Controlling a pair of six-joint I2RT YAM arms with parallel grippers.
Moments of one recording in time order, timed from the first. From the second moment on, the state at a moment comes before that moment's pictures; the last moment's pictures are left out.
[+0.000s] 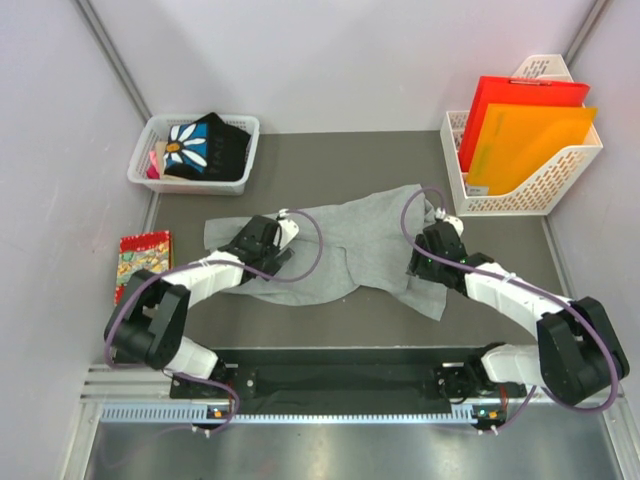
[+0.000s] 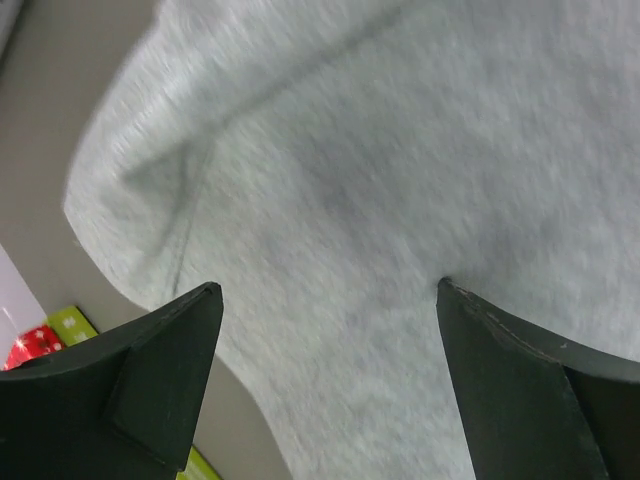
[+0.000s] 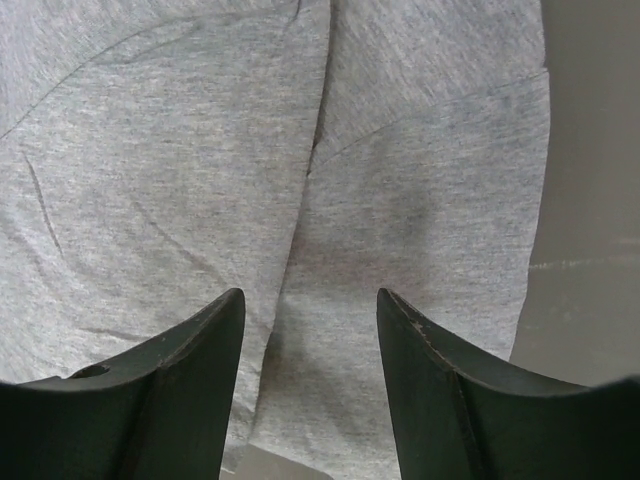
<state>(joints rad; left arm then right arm) -0.44 1.45 0.68 -0.14 -0.32 0.42 0.43 1.25 0.60 -0.25 0.19 0.60</state>
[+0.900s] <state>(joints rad) -0.44 1.15 0.48 -0.25 -0.30 0.47 0.52 1.18 0.47 -0.24 0.13 0.68</state>
